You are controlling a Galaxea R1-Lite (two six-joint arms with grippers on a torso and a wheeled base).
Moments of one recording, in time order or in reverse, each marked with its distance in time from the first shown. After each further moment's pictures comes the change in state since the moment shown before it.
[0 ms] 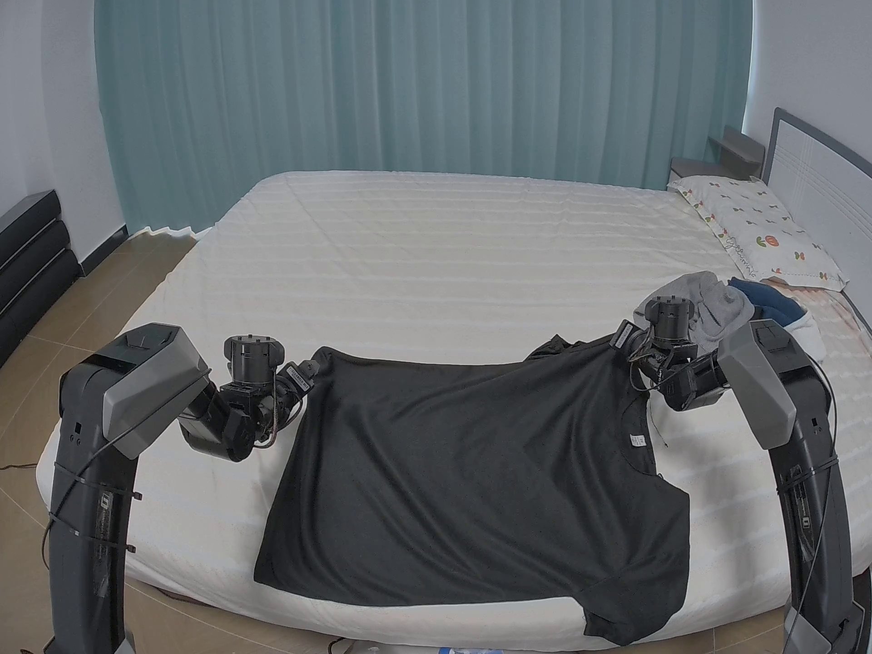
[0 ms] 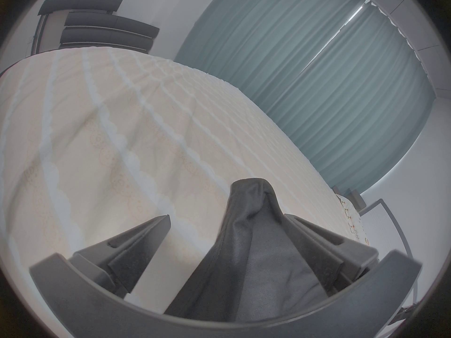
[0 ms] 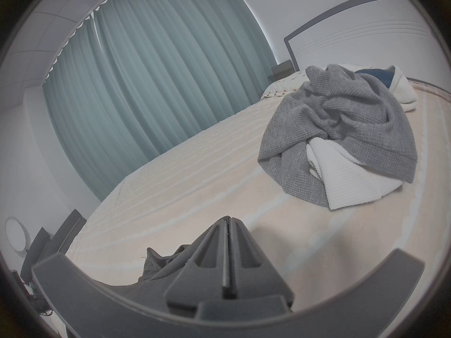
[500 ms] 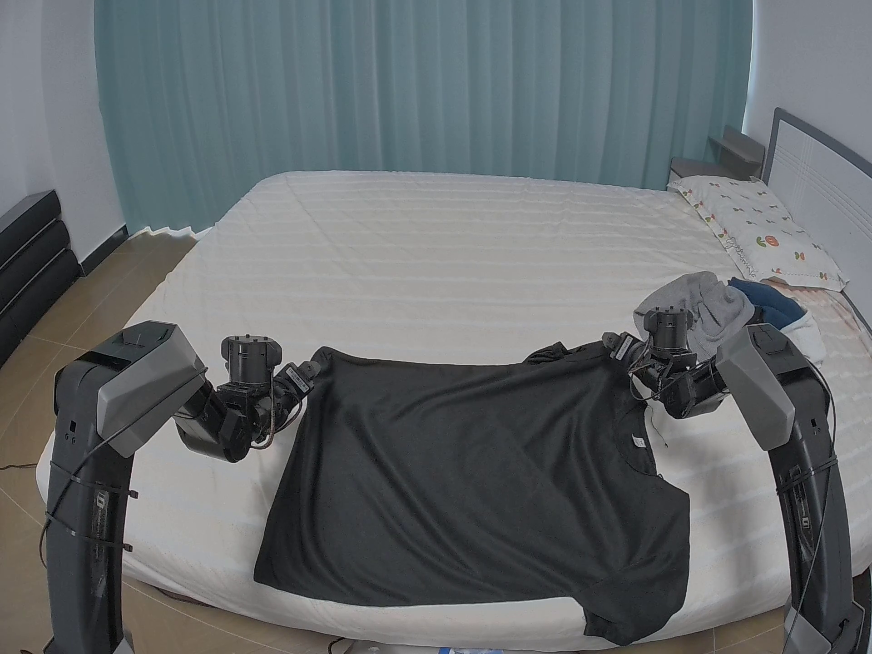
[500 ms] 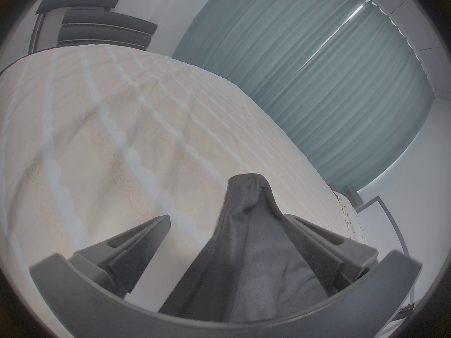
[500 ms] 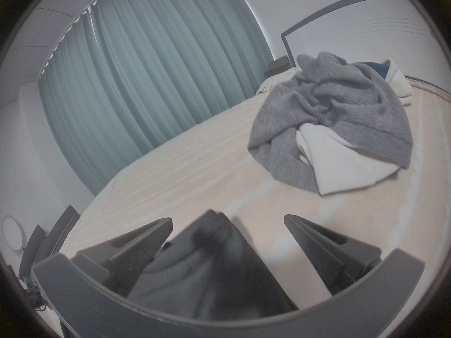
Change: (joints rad) left arm 0.000 -0.021 0.033 -0.002 -0.047 -0.001; right arm -0.007 -0.029 0.110 0.004 0.002 -0.001
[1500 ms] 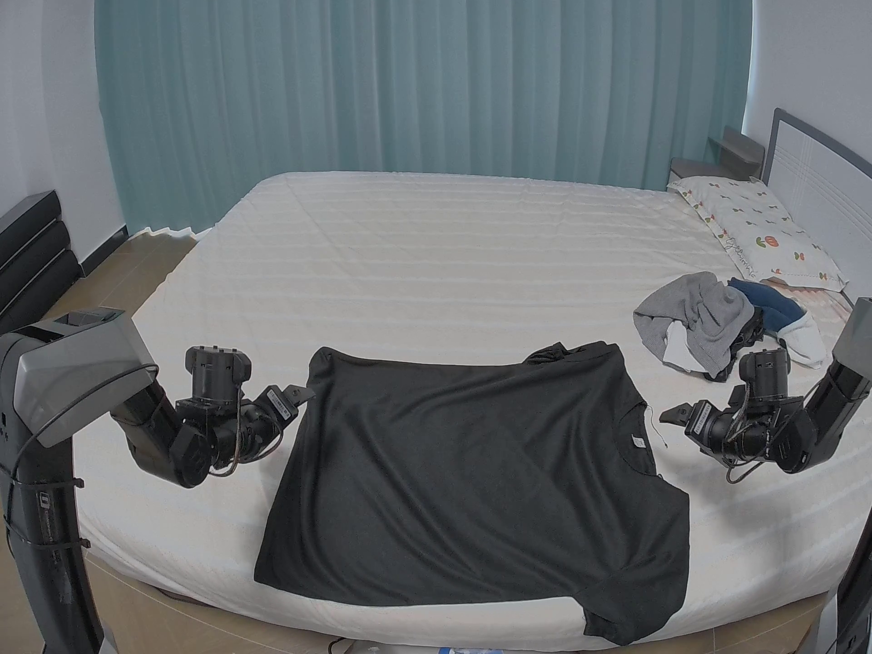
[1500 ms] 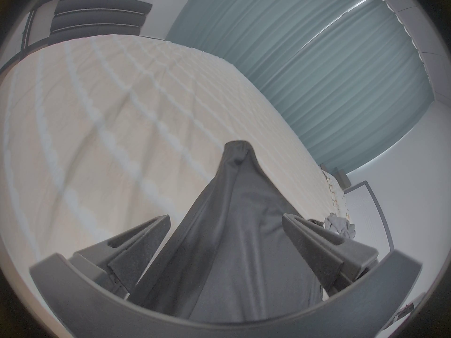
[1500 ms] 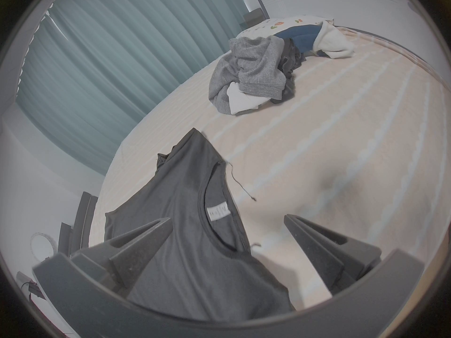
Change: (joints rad) left arm -0.014 -0.280 0.458 -0.071 -0.132 -0.011; right arm -0.079 -0.646 1.081 -0.113 0.243 0.082
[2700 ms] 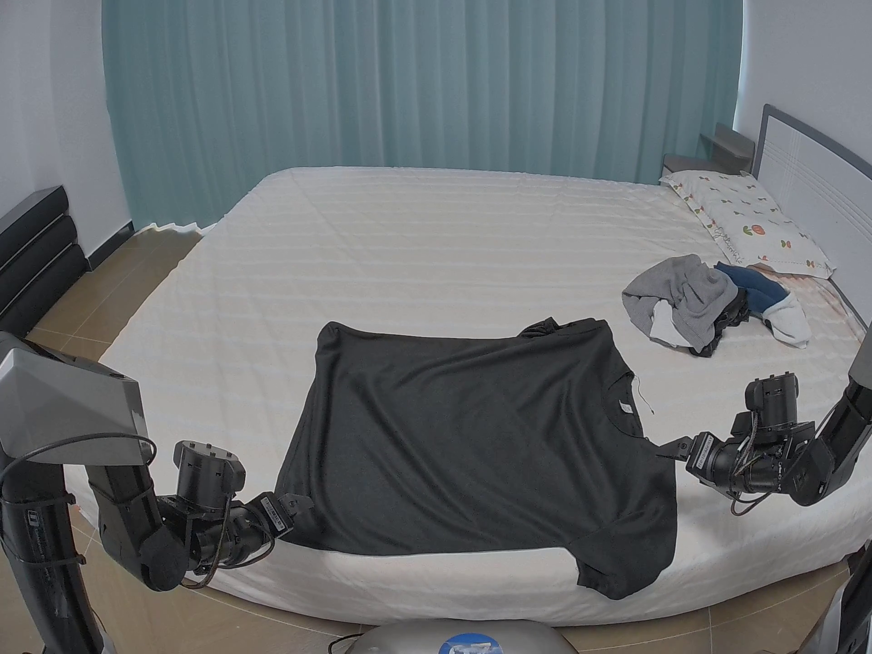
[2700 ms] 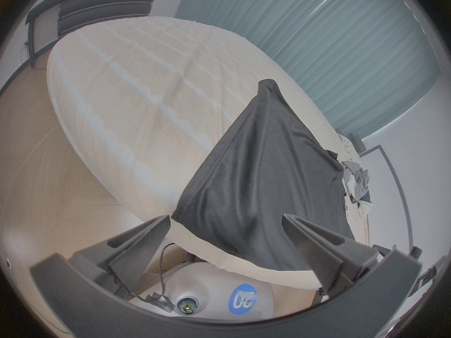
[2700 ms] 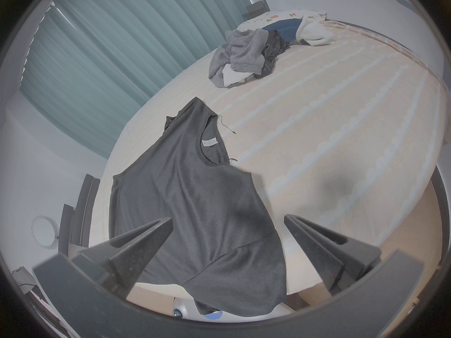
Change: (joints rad) left arm -0.117 -0.064 0.512 -0.241 0.080 0.011; right arm 0.065 -0.095 0.181 -0.024 -0.003 -0.002
